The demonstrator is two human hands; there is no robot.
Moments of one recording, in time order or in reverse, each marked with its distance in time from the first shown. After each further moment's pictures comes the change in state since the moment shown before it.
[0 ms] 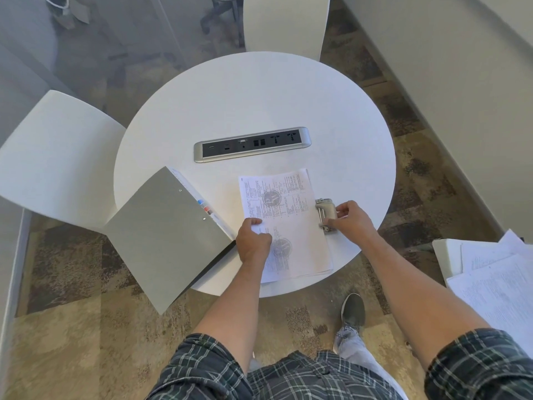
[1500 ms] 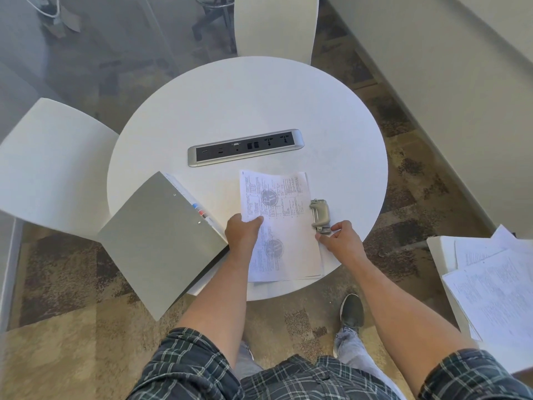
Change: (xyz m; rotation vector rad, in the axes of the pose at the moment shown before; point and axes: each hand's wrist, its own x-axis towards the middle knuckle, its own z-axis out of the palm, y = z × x) left_hand 0.026 0.022 -0.013 -0.074 -0.031 -0.015; right_hand -0.031 0.030 0.035 0.052 0.072 0.078
